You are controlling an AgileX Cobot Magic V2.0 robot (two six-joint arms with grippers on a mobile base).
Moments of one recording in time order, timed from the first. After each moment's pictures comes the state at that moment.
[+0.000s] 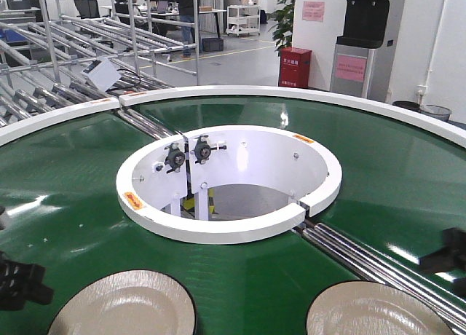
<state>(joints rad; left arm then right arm) 0.24 1.71 -1.17 -0.67 0.85 0.59 -0.42 1.59 -1.15 0.87 0.96 -0.53</state>
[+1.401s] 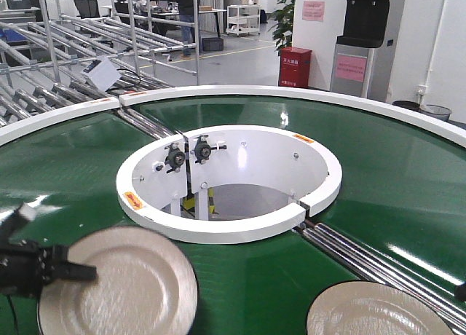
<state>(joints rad) 0.24 1.82 -1.18 -1.25 1.00 0.95 -0.52 1.75 -1.16 0.79 0.94 -0.59</state>
